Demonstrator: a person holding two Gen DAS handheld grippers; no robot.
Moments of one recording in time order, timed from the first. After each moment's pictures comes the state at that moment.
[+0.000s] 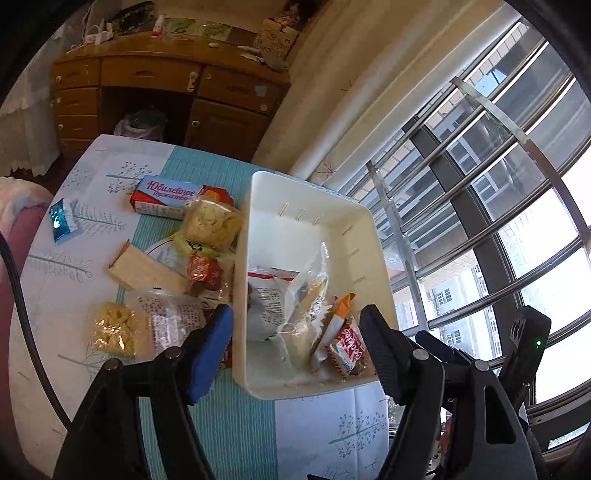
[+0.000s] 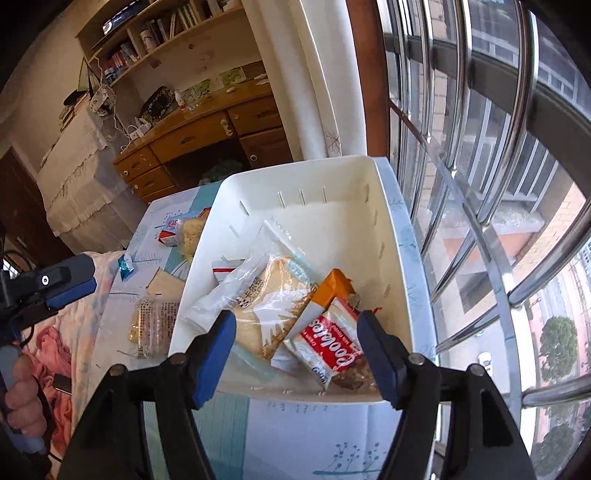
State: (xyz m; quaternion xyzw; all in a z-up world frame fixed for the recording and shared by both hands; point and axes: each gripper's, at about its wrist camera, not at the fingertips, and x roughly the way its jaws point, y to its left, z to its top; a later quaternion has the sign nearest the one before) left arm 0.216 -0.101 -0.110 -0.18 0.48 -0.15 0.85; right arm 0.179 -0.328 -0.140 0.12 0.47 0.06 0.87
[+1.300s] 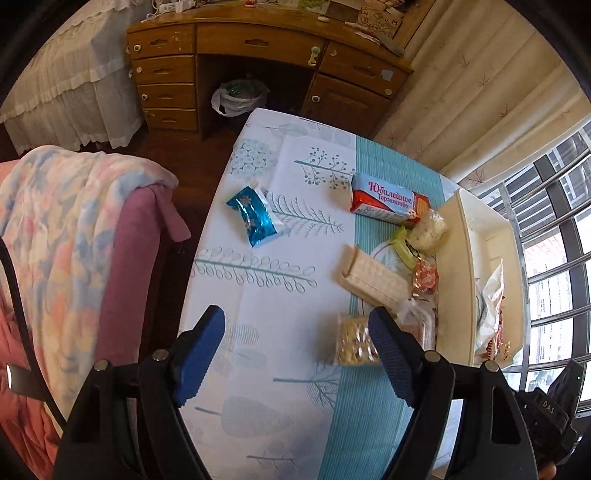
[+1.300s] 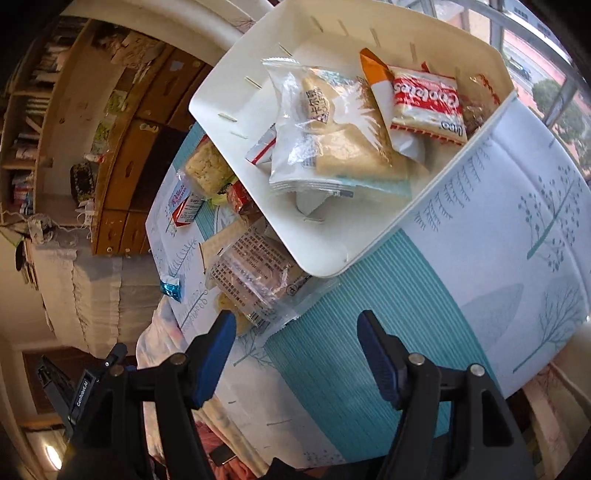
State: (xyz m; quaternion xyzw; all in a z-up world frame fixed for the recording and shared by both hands) left arm 0.266 0.141 -0.150 -0.13 0.57 -0.02 0.81; right arm 0.149 -0.197 -0.200 0.45 0.56 -0.08 0.69
